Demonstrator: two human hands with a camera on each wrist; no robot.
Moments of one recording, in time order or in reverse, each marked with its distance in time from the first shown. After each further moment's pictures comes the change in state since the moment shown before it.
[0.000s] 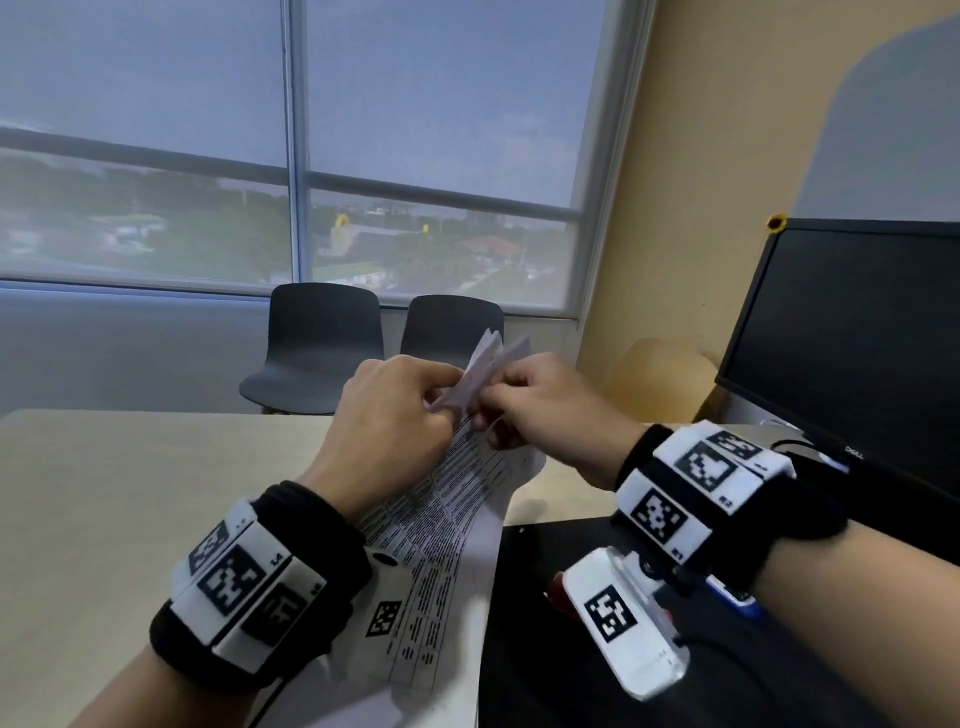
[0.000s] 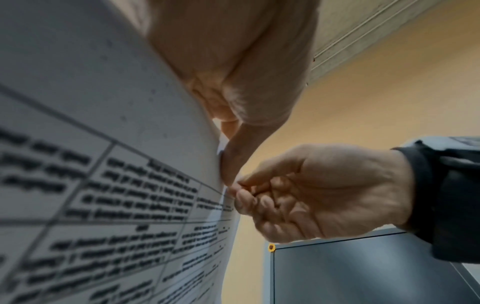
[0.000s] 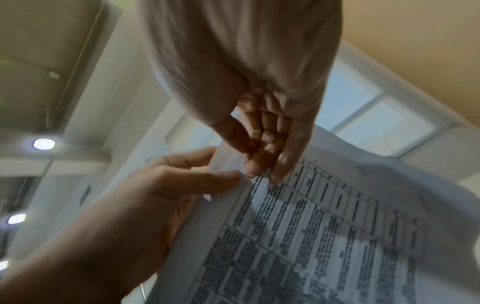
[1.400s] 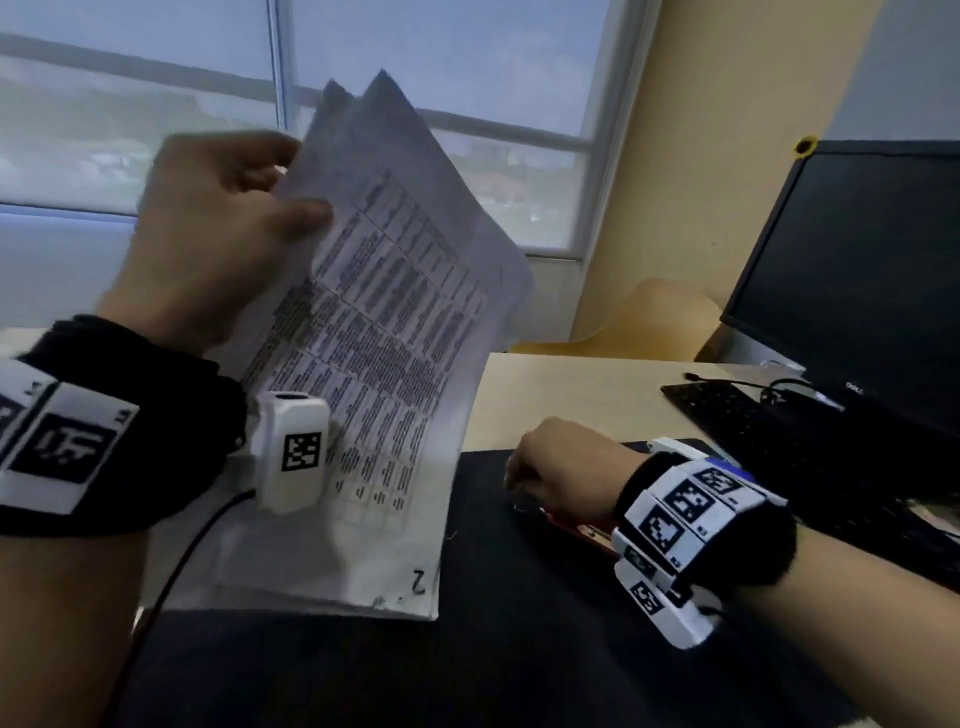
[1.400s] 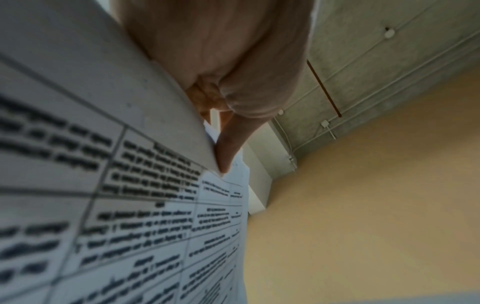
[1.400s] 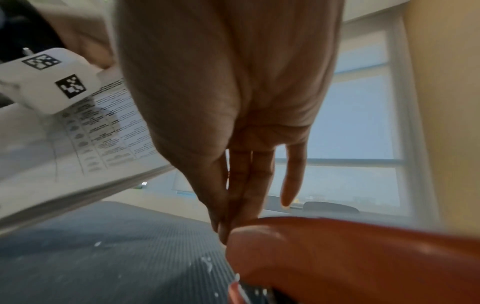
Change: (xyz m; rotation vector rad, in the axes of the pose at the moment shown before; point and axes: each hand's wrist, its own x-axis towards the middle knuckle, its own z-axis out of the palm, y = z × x) left_hand 0.004 -0.018 -0.077 -0.339 0.330 -0.115; right_hand -0.026 0.112 0.023 -0.947 -0.446 -0.188
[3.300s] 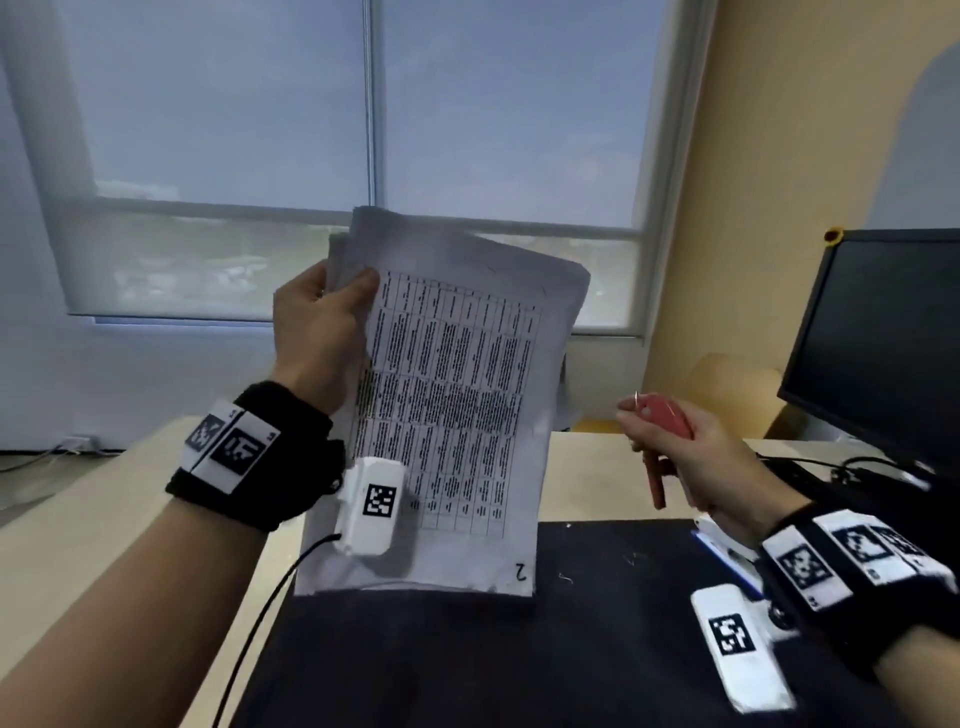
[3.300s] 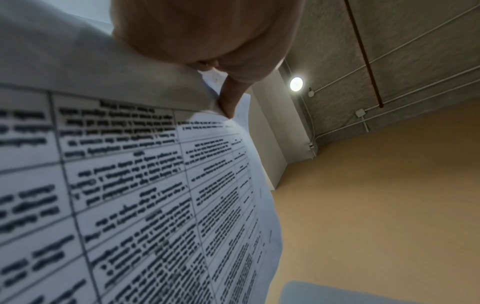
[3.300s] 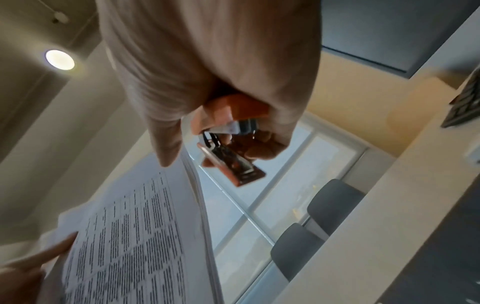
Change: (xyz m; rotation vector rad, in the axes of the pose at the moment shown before) left_hand 0.008 0.026 -0.009 -0.453 0.210 -0.179; right_hand -0.069 0.024 -0.065 1.282 0.610 0.119
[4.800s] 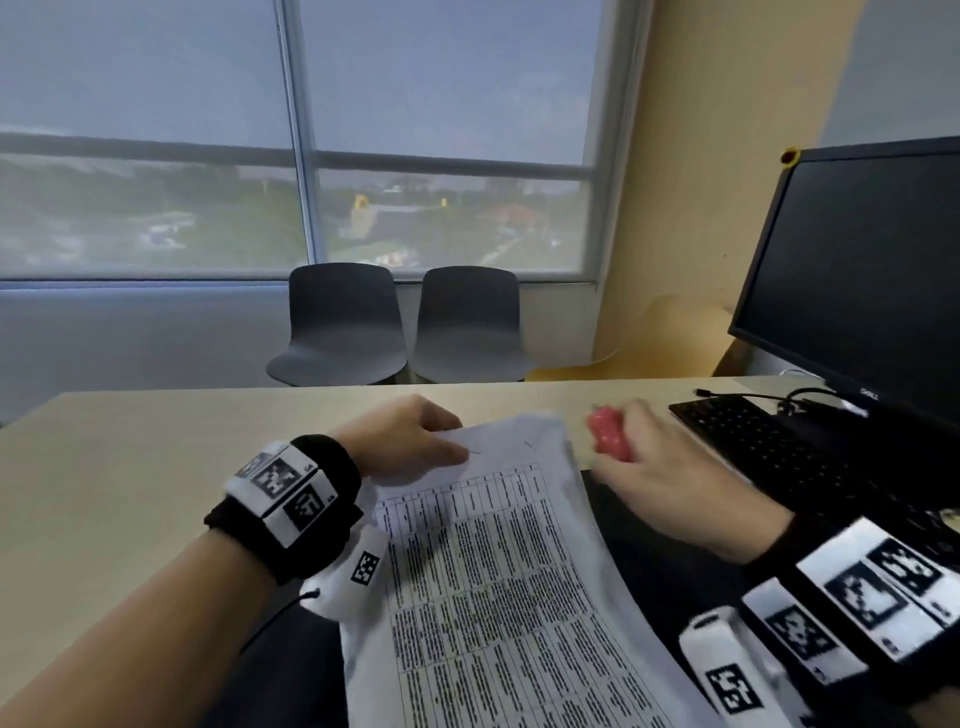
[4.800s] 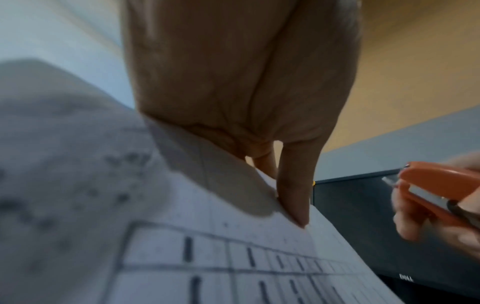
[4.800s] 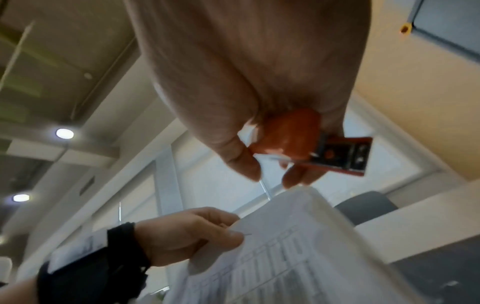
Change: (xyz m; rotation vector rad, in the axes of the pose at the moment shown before) left_hand -0.048 -0.130 0.052 0.984 -0.968 -0.299; right_hand -0.031 0.010 0.010 -0.785 -0.044 0.156
